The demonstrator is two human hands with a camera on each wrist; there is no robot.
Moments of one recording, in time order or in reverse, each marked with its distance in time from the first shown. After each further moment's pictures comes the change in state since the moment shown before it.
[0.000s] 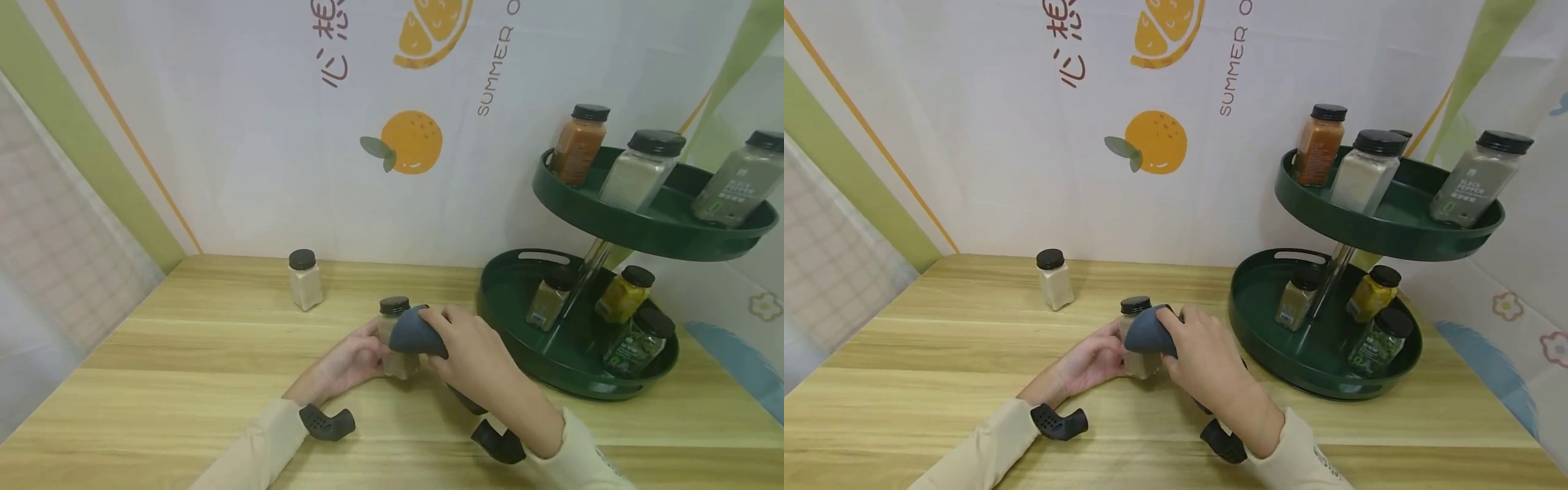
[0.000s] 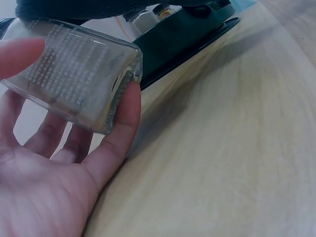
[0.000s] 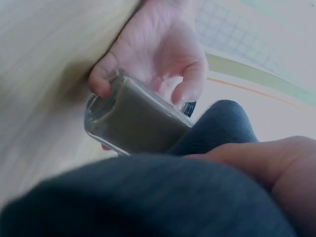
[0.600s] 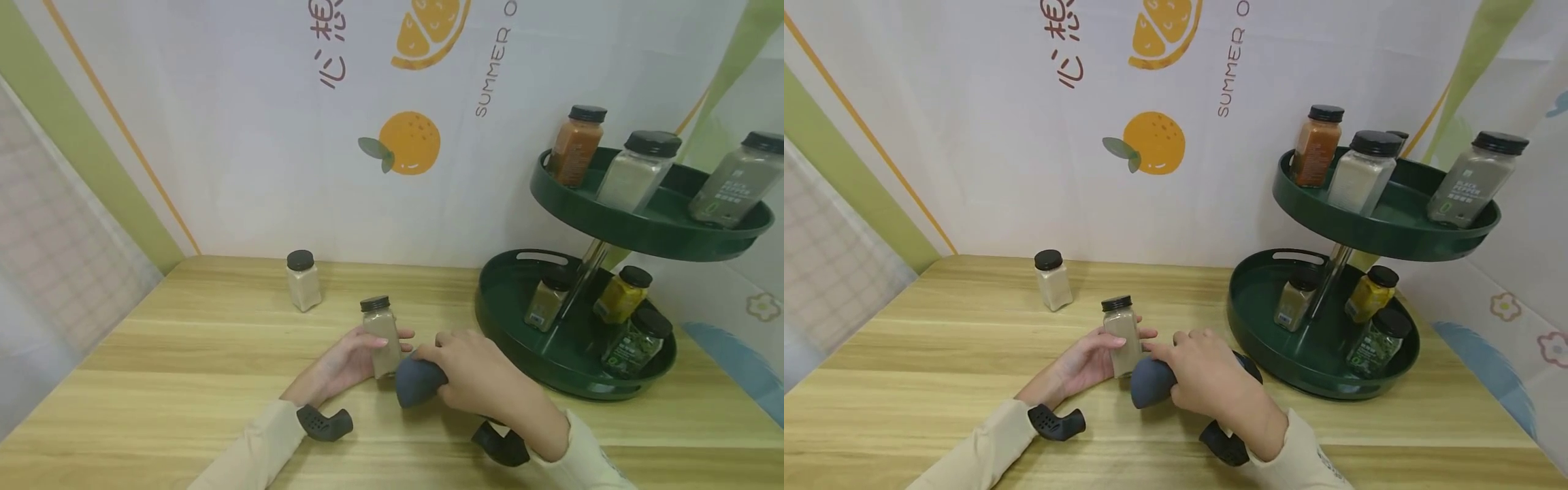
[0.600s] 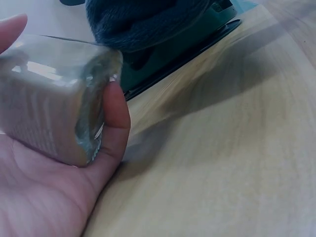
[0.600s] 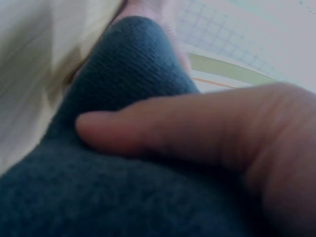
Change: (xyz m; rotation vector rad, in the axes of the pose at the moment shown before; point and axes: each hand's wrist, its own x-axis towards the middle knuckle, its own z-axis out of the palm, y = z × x) left_hand -0.002 0.001 0.001 -0.067 -0.011 0.003; right_hand -0.008 0.002 -0.005 -0.088 -0.195 -0.180
